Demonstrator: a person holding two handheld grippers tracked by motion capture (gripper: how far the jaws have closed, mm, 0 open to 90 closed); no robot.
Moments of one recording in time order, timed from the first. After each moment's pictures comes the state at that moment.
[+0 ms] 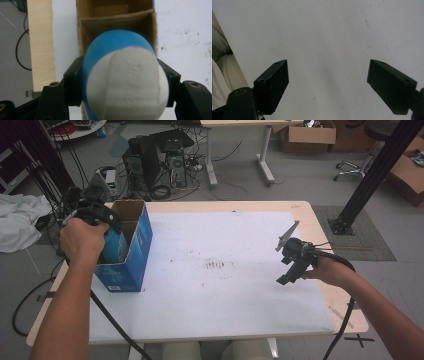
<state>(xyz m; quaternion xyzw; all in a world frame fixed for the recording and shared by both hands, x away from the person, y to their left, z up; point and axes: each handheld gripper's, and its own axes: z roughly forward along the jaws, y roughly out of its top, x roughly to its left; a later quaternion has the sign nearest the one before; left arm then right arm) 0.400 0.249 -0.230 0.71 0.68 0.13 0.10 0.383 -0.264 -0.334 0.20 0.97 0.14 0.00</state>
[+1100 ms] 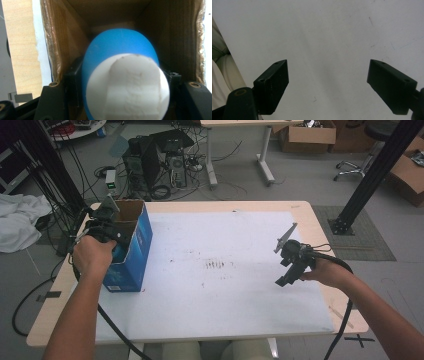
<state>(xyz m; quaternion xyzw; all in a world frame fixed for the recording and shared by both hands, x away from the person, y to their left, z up) 0.404 0.251 -0.284 0.72 0.68 0.10 0.08 0.384 -0.263 -0.343 0.21 0.97 0.14 -0.01</state>
